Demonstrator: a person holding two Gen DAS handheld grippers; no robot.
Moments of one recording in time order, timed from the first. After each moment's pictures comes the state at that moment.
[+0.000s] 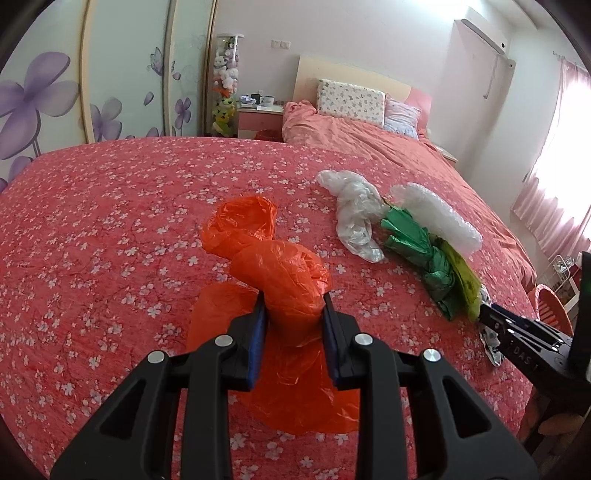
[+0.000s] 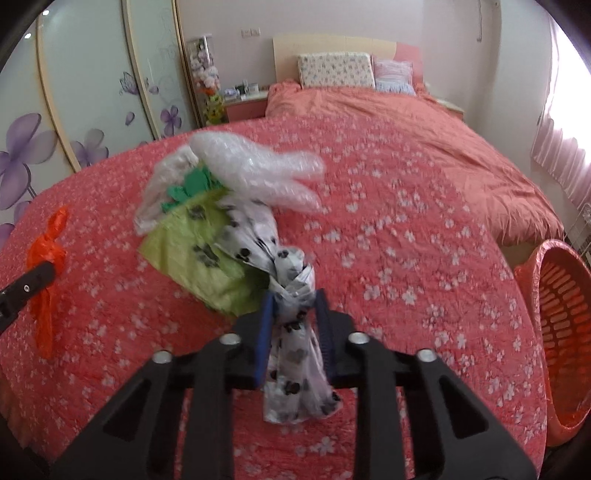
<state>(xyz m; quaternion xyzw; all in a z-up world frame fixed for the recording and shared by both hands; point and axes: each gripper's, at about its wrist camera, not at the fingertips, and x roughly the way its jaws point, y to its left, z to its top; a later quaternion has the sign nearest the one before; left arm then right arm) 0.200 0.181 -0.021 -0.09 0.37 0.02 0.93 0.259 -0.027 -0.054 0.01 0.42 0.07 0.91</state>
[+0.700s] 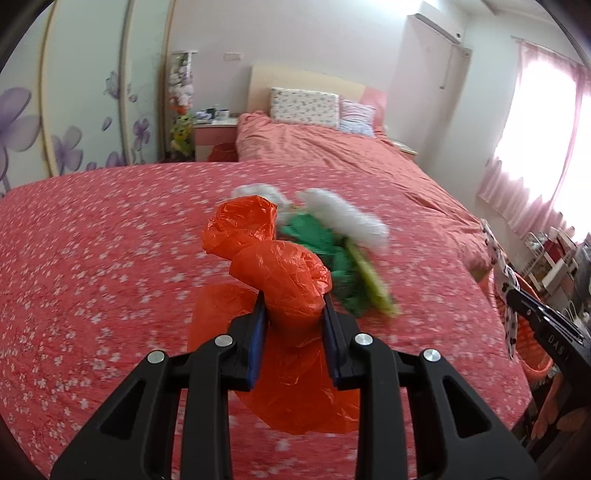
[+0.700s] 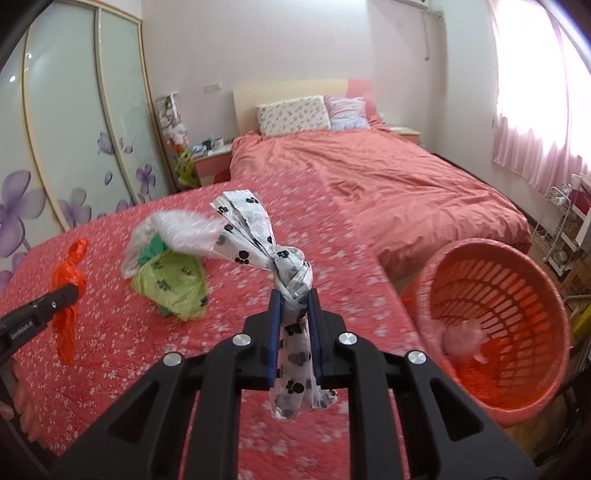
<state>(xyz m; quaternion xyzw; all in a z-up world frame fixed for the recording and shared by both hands) 0.191 0.107 0.013 -0.06 0.34 -0.06 0.94 0.177 -0.125 0.006 0.06 0.32 0.00 0.95</state>
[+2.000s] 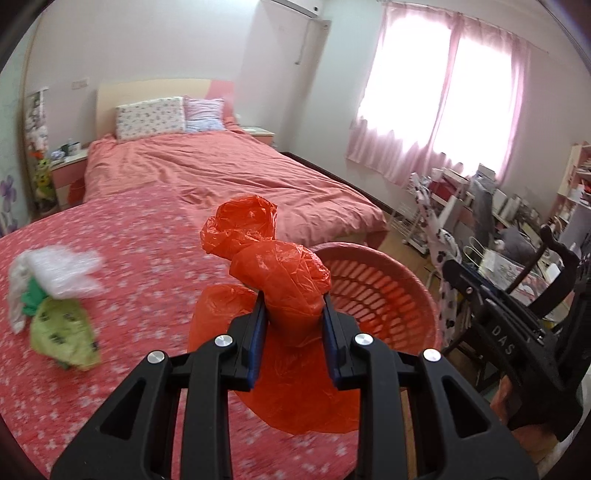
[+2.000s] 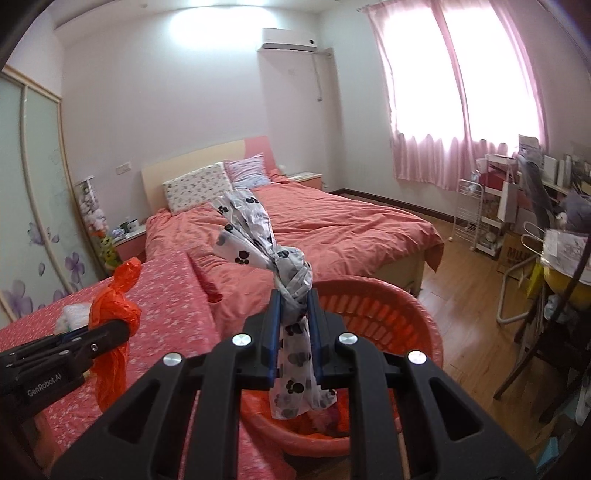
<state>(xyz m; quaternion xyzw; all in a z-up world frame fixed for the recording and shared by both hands) 0.192 -0.134 0.021 0.00 0.32 -0.32 0.89 0.104 -0.294 0.031 0.12 0.21 -0.18 0.96</state>
